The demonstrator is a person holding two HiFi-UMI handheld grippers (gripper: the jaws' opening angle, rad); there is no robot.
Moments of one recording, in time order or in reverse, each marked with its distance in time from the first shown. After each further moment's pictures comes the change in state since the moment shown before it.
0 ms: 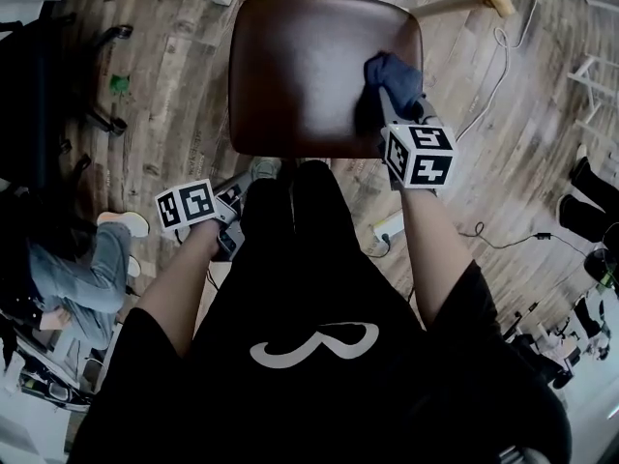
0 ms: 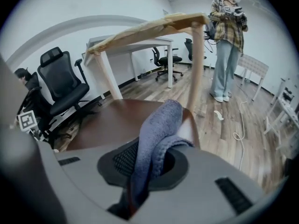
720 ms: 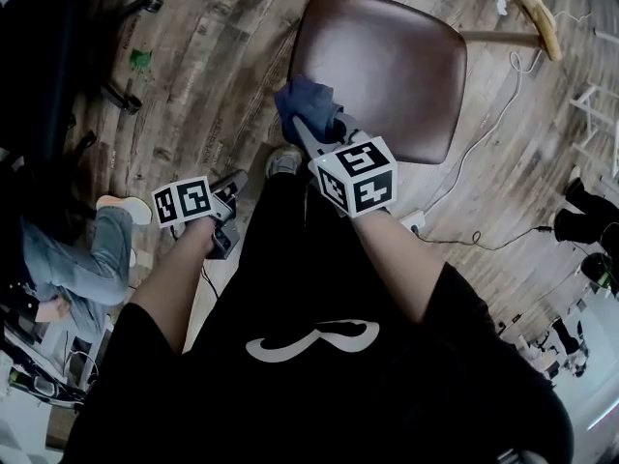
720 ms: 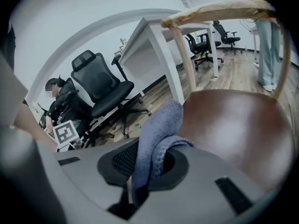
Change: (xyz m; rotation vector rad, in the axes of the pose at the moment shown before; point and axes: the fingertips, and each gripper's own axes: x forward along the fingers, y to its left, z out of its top) left arm -0.069 0.080 0.017 -0.042 -0.032 -0.013; right arm 0.025 0.273 0.007 -0.041 0.051 0.439
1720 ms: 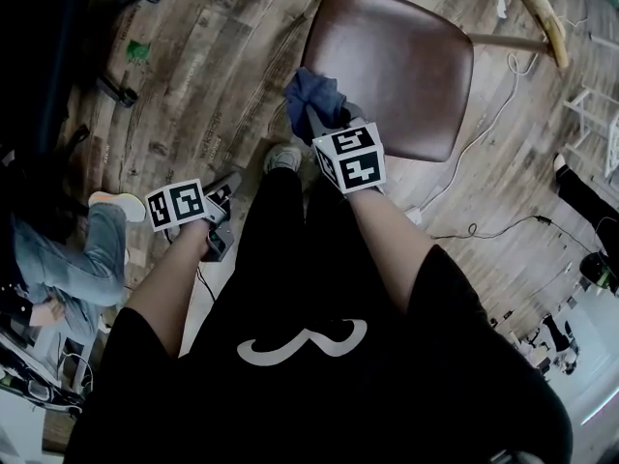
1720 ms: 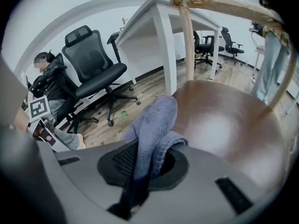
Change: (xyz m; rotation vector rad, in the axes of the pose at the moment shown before) left arm -0.017 0.030 -0.005 -0.035 -0.011 -0.019; right arm 0.038 -0.033 -0.038 -0.121 0.127 -0.170
